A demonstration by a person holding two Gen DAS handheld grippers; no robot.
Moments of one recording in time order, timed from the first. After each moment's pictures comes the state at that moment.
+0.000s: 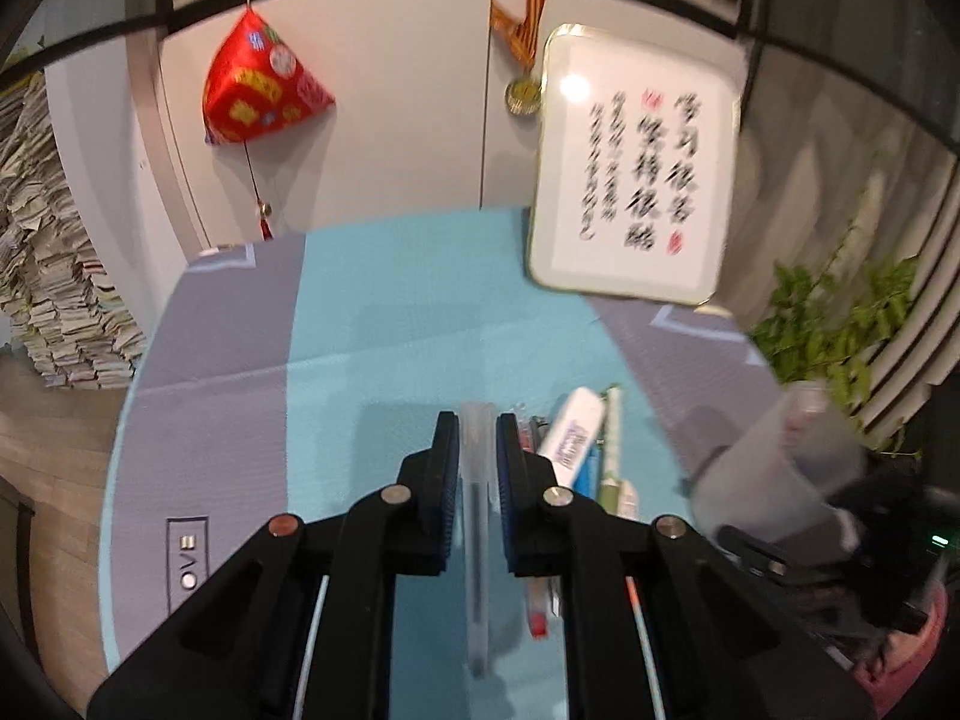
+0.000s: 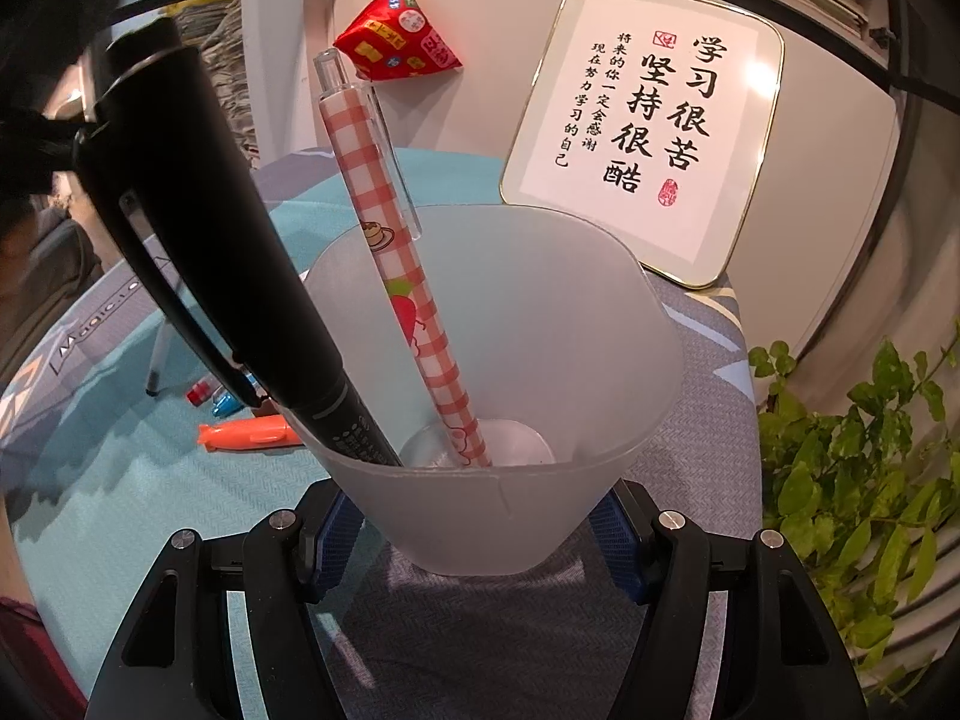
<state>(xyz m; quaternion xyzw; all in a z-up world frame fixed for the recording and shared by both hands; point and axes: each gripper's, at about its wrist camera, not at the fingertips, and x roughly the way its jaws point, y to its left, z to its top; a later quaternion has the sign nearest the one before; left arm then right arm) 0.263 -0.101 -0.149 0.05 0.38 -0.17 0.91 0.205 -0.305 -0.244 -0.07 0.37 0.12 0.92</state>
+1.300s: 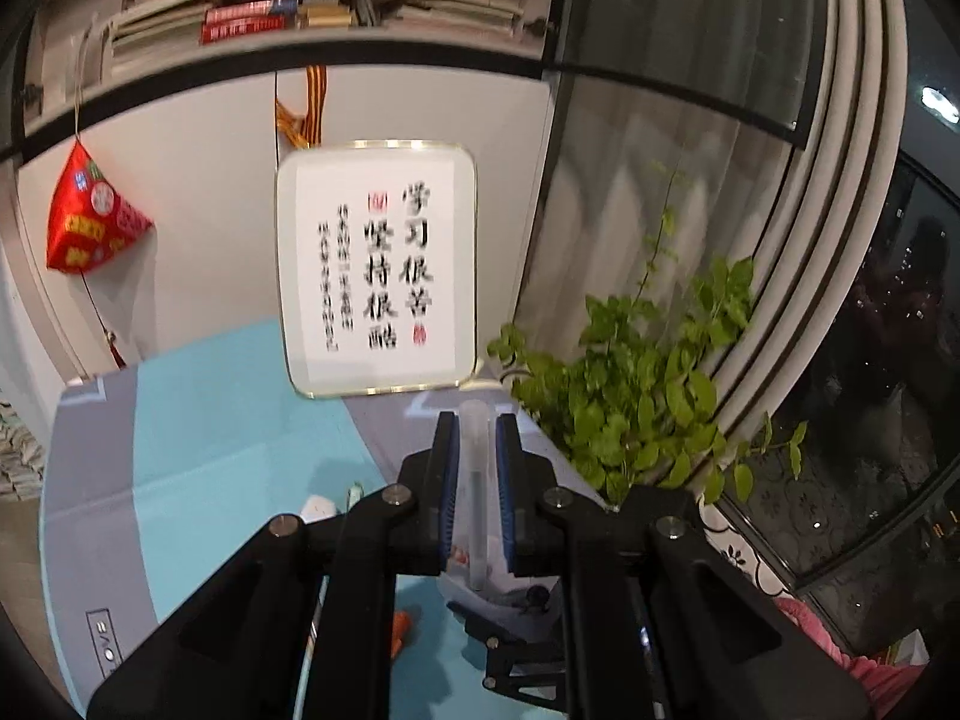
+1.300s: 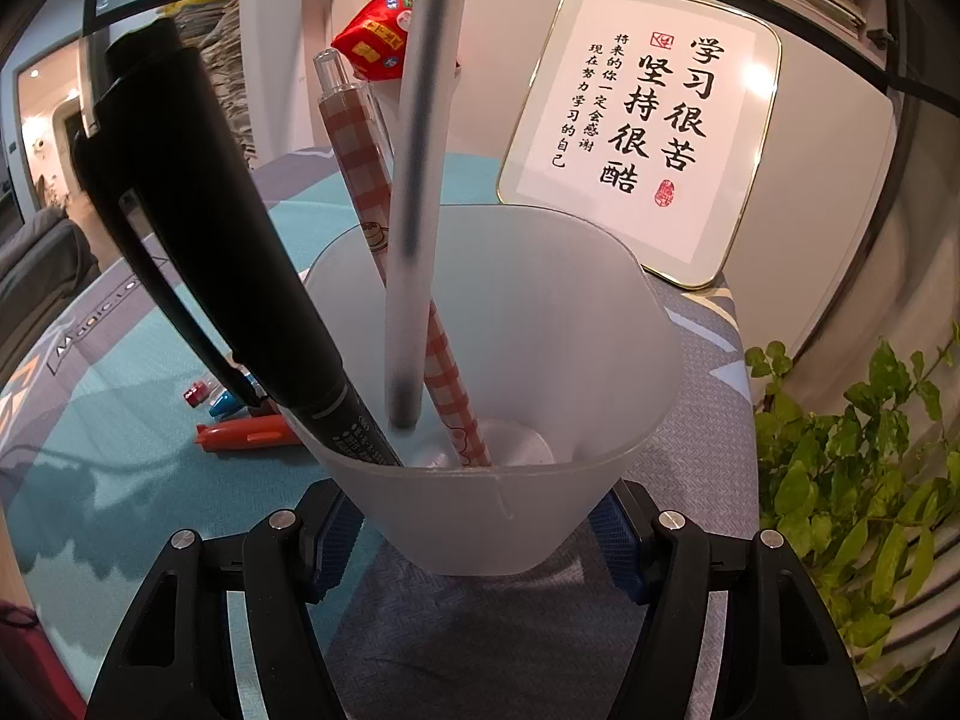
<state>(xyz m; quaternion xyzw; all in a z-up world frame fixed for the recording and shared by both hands) 0.221 -0.210 -0.084 0.05 0.32 -0.34 0.88 0.205 -0.306 -0.242 -0.07 0.37 0.12 0.92</state>
